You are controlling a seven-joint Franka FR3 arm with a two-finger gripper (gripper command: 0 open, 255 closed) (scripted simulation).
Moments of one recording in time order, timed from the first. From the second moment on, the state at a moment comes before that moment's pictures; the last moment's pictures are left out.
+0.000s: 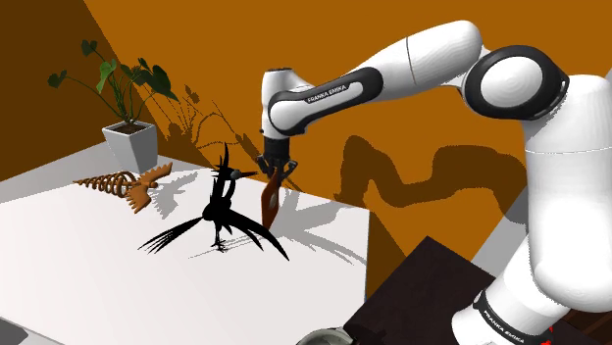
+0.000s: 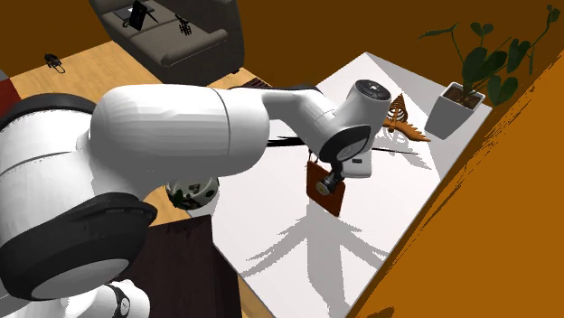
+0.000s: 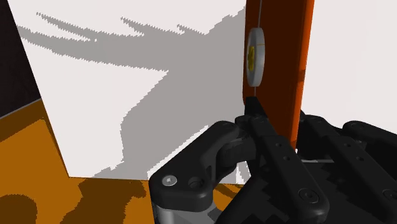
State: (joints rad) arm 0.04 0.52 0.27 -1.62 -0.14 2.06 1.36
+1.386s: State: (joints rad) arm 0.04 0.44 0.28 -1.45 -0.12 1.82 1.34
